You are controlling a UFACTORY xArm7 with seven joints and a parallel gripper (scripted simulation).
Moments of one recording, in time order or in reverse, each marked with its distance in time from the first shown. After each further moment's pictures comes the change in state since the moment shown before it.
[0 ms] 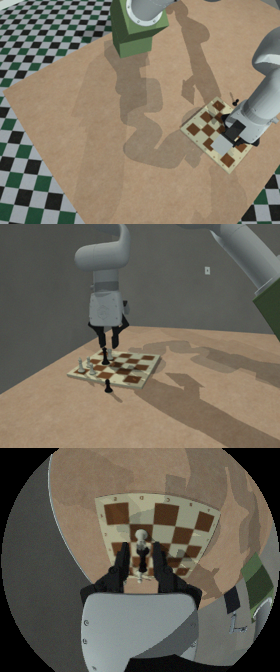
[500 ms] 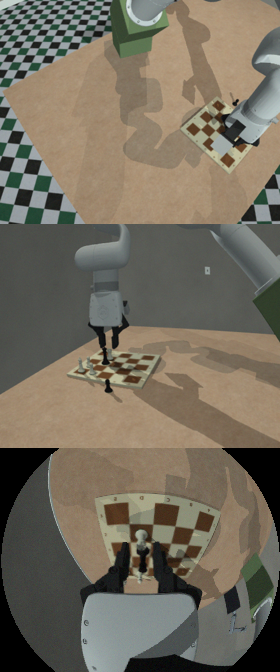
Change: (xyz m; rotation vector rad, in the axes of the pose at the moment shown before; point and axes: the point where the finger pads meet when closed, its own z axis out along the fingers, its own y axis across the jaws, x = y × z) arm 0.000 0.000 0.000 0.000 0.000 0.000
